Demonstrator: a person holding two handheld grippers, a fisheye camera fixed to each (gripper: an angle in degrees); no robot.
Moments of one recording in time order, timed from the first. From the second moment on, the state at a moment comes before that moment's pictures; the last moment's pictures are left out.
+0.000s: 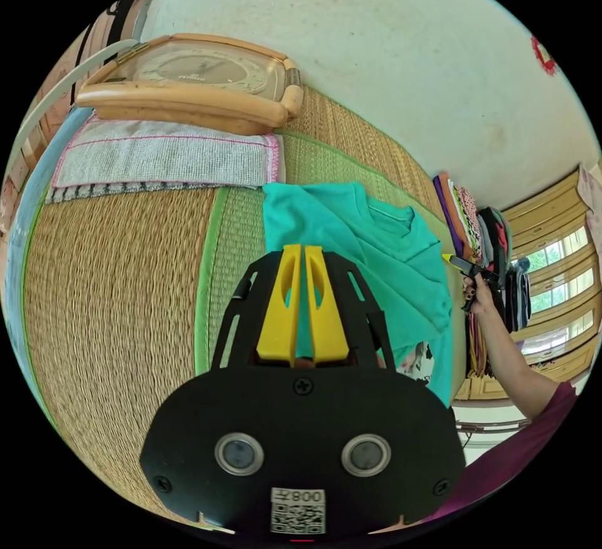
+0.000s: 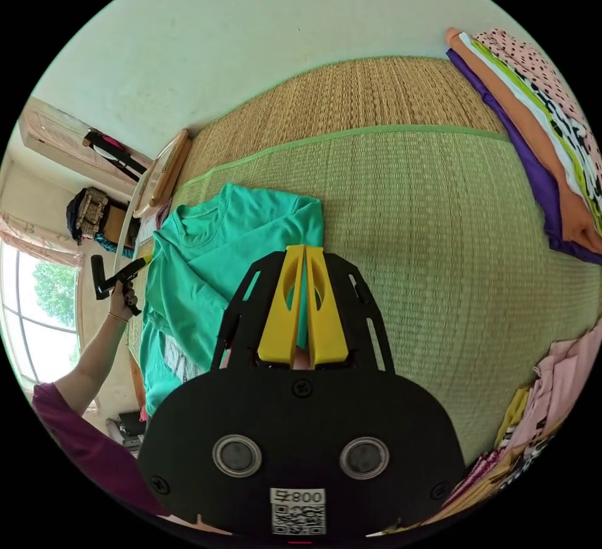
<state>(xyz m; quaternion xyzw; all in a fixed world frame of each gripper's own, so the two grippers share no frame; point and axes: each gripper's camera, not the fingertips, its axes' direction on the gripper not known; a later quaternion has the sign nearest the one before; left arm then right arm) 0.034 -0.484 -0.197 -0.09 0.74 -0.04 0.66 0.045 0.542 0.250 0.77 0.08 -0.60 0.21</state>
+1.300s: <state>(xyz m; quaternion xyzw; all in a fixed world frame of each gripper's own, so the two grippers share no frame) -0.266 0.059 -0.178 -0.27 0.85 -0.21 0.40 0.294 0.150 0.424 0.69 0.02 -0.64 0.34</state>
